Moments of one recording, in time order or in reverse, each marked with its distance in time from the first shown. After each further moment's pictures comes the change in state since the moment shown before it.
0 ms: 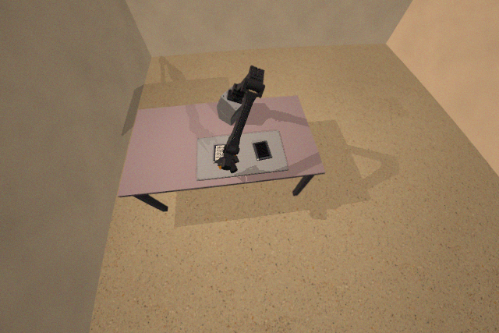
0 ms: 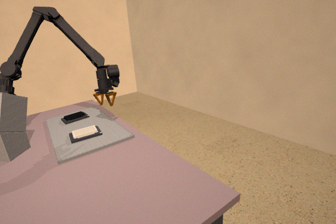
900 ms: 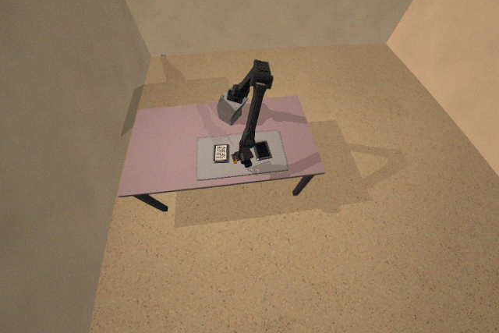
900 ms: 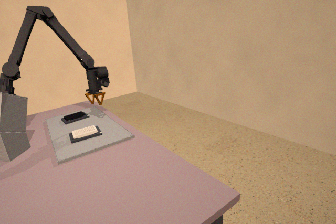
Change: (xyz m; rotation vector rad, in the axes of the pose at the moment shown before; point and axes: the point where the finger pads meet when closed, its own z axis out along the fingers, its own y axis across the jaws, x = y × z) arm -0.005 0.107 0.000 -0.007 -0.016 0.073
